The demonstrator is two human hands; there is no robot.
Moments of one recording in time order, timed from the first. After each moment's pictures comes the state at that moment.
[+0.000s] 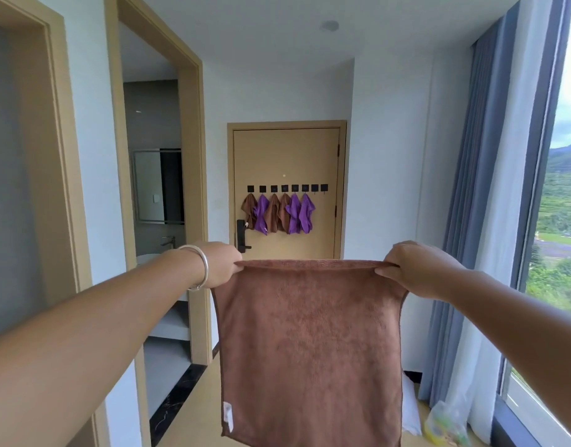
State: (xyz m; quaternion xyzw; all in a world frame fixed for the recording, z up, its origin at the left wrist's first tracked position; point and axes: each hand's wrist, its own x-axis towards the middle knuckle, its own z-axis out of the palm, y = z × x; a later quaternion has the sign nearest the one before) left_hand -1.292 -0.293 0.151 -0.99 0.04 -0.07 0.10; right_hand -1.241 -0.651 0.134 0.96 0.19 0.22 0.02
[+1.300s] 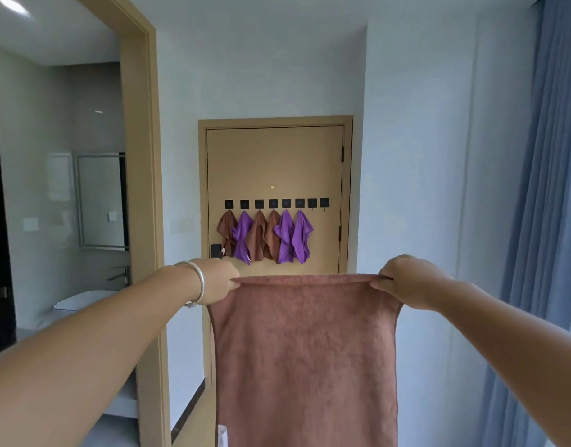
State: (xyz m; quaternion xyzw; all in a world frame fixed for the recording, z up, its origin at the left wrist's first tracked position) left_hand -0.739 -0.228 0.151 -0.99 0.05 -0.06 0.07; right_hand -0.688 -0.586 0.141 0.97 0.16 0.19 0.03
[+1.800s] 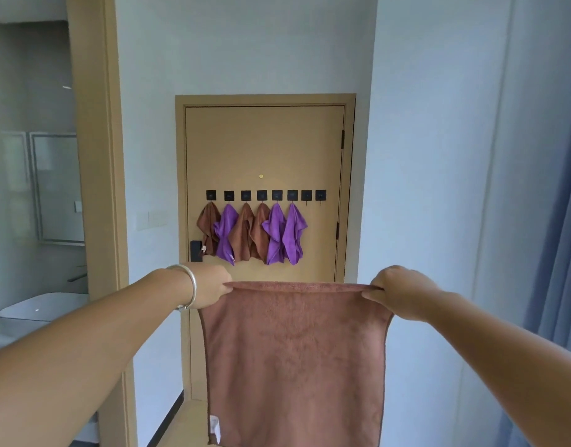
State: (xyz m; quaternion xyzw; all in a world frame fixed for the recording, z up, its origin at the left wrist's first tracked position) left_hand -0.516 -0.222 0.124 -0.99 0.05 -0.05 0.09; right_hand -0.478 -0.578 0.110 0.97 0.16 0.15 0.04
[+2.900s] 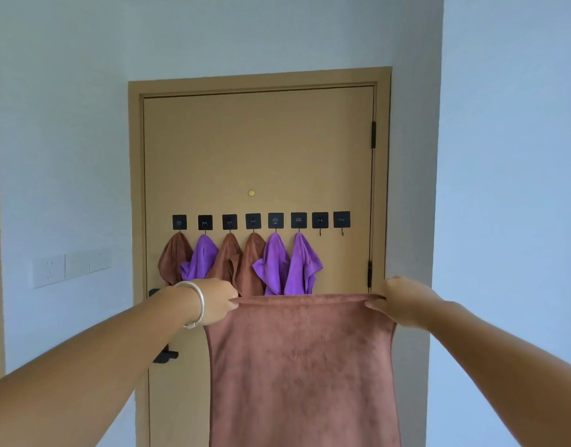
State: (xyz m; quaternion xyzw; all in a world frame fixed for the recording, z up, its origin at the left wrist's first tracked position) left_hand 0.014 -0.163 0.141 -1.00 0.05 -0.05 0.04; right_hand 0.064 -0.514 0.127 0.98 0.12 0.14 -0.02
